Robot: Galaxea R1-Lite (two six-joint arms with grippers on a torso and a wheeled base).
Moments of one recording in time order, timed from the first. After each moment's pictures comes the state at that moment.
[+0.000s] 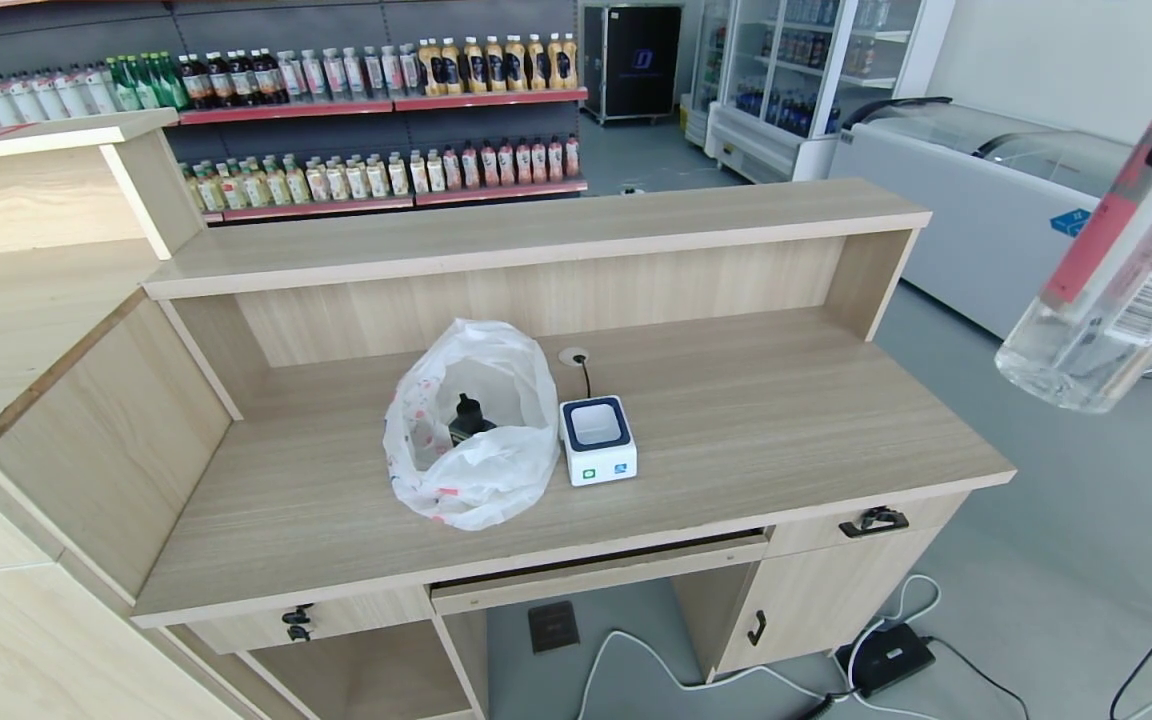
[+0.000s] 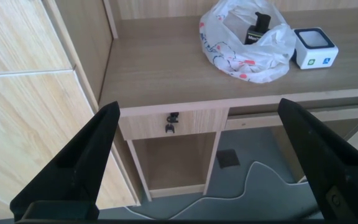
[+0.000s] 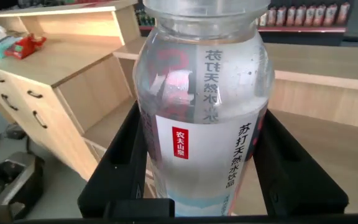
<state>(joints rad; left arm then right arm) 0.00 0.00 0.00 0.00 0.04 -0.01 -0.11 1.17 -0.88 -0.54 0.81 0.16</state>
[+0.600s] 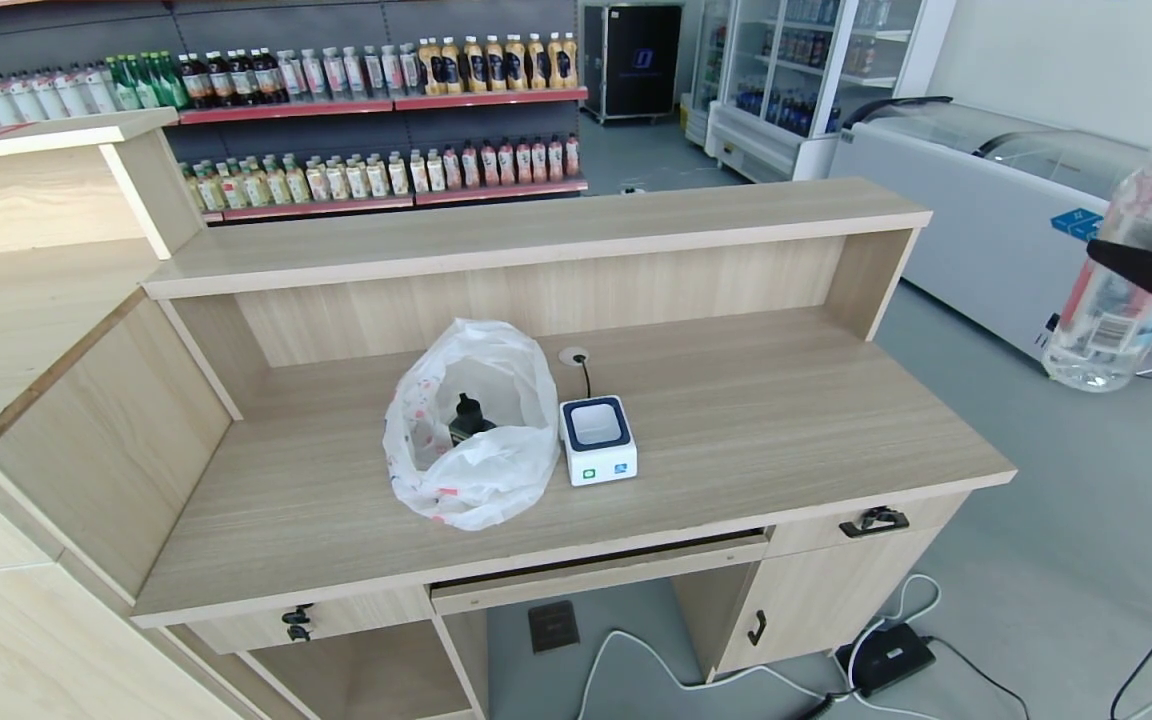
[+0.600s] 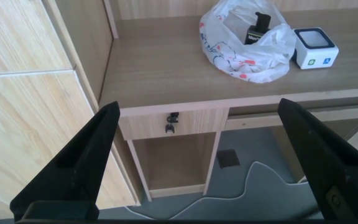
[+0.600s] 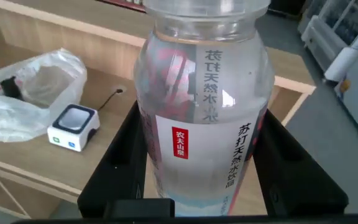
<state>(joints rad) 0.00 0.00 0.00 0.00 0.04 -0.01 -0.38 1.45 -0.84 -0.77 0.78 -0.29</state>
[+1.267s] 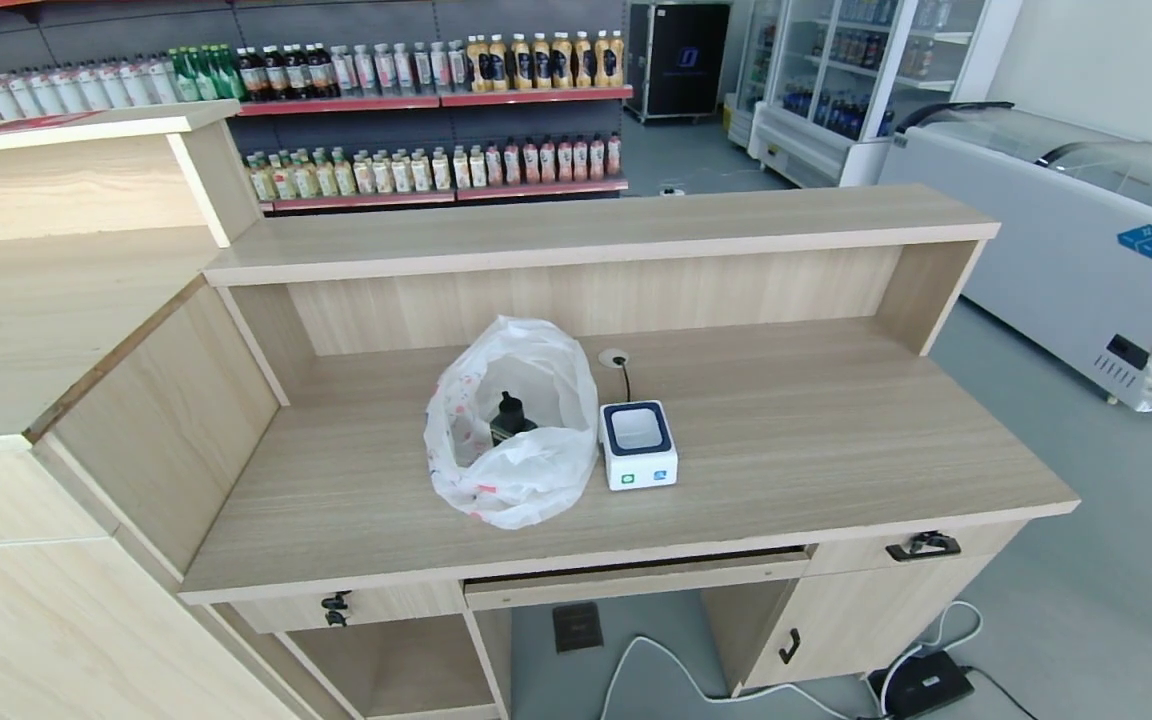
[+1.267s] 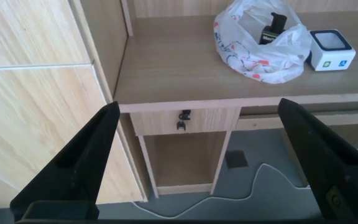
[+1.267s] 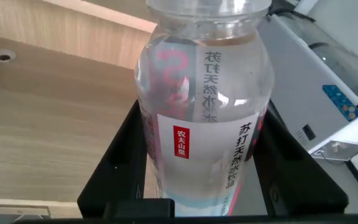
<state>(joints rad) 0.00 0.00 0.00 0.00 0.04 -0.01 -0.48 1.47 -0.82 -0.74 0.51 -0.39</state>
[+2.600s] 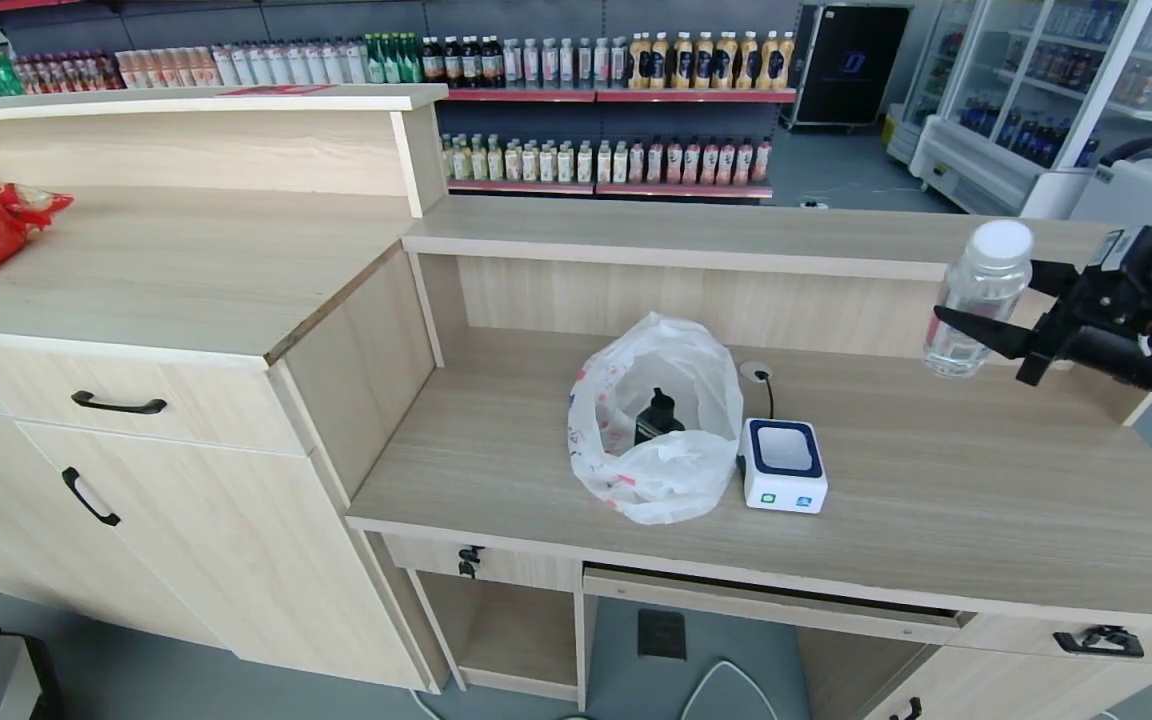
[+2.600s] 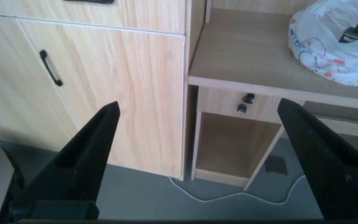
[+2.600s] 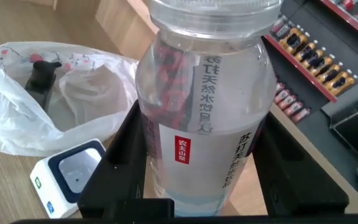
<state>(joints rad) 0.00 0.00 0.00 0.00 0.04 -0.01 -0.25 1.86 -0.94 -1.07 0.93 -0.64</state>
